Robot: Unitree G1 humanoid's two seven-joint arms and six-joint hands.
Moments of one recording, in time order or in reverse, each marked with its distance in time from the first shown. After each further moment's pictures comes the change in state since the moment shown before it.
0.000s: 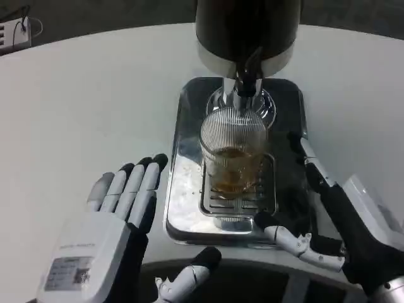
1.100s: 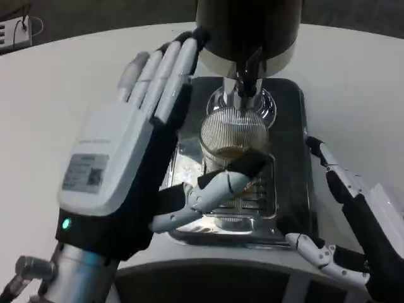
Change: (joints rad) left arm -0.364 0.010 0.007 -0.075 -0.155 0.033 -0.113; right arm 0.139 -0.004 -0.062 -0.150 -0.116 -0.018 -0.017
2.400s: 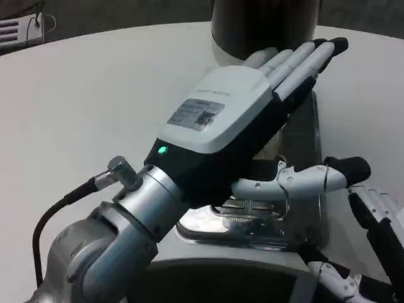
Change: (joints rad) left arm -0.439 0.116 -0.177 0.119 -0.158 0.115 -0.365; right arm 0.199 -0.004 -0.080 -0.156 -0.069 -0.045 0.010
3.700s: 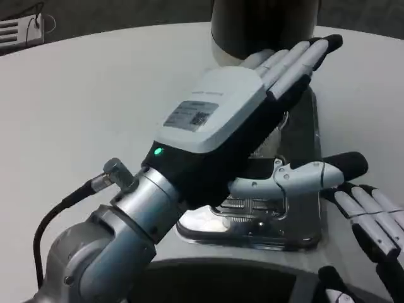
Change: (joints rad) left arm 0.014 -0.005 -0.002 -0.005 -0.035 0.014 0.010; right arm 0.206 -0.018 -0.101 -0.151 -0.167 -0.132 -0.041
